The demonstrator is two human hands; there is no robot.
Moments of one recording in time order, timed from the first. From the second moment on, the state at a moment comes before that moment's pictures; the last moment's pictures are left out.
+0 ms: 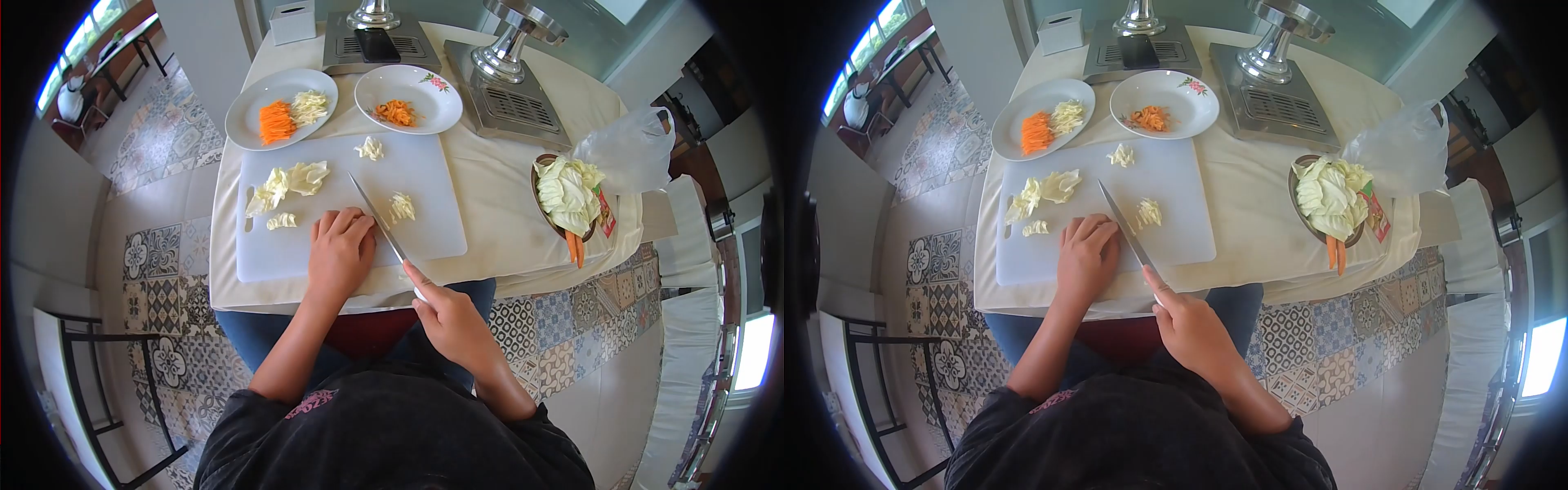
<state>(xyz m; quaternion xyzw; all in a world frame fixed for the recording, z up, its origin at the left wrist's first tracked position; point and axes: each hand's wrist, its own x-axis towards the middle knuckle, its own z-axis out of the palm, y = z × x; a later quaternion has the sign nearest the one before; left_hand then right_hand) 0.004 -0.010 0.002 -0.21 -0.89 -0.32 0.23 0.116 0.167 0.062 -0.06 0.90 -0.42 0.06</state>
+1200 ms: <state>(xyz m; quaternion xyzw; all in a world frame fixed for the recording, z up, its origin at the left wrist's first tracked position) 0.004 -0.008 0.002 -0.23 -0.89 -0.31 0.23 0.113 0.160 0.065 -0.03 0.88 -0.47 0.05</state>
